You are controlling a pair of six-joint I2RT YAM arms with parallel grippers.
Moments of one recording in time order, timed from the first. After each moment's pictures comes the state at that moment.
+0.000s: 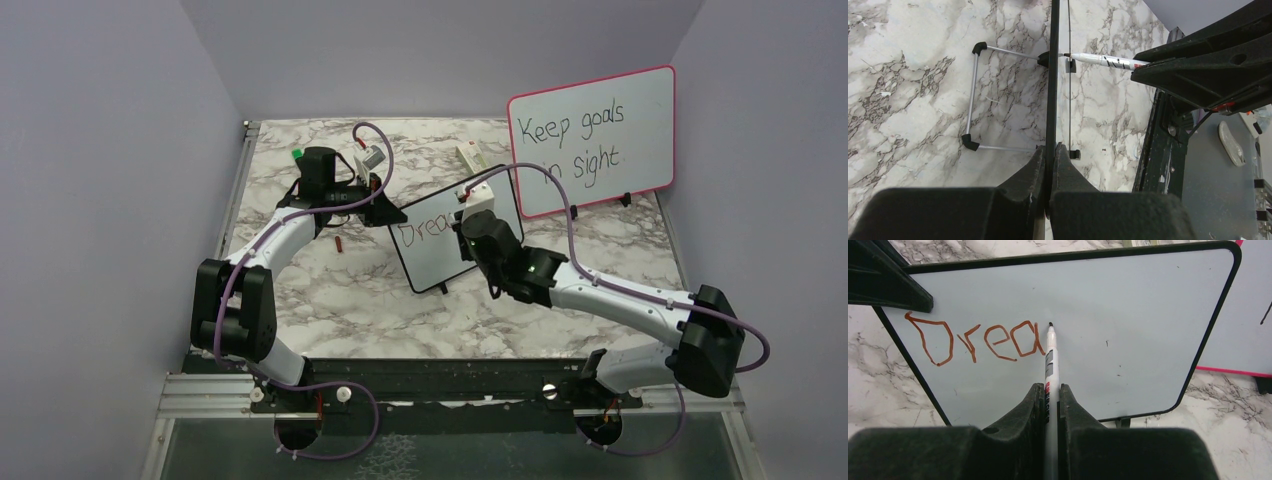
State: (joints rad) left arm -0.20 1.55 1.04 -0.11 1.03 -0.02; right arm 0.98 1.33 0.95 -0.10 0.60 0.21
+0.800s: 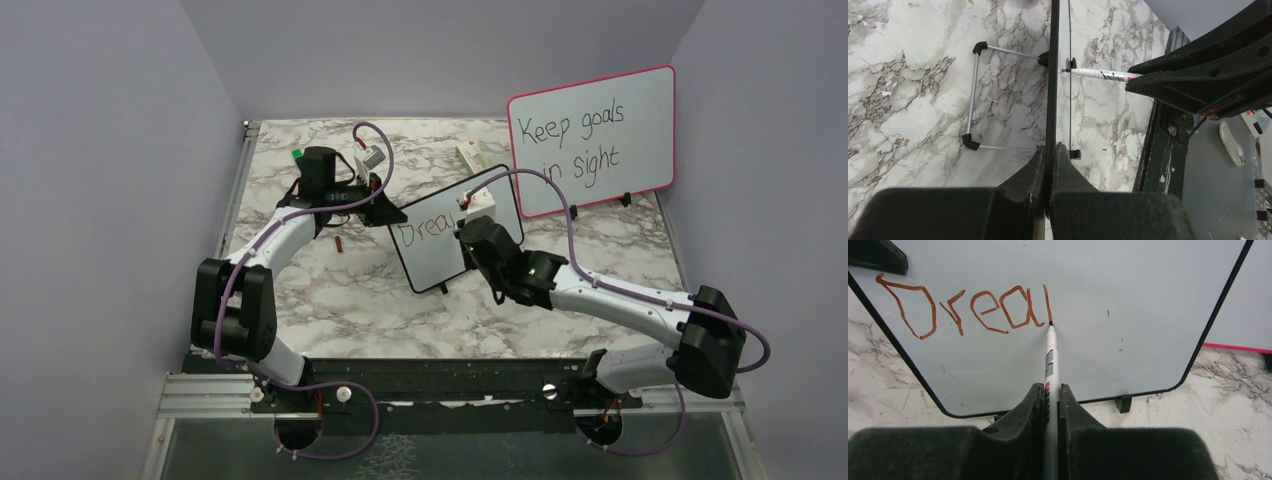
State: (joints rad) left arm -0.20 1.55 1.04 -0.11 1.03 -0.02; right arm 0.97 1.33 0.93 -0.17 0.59 0.27
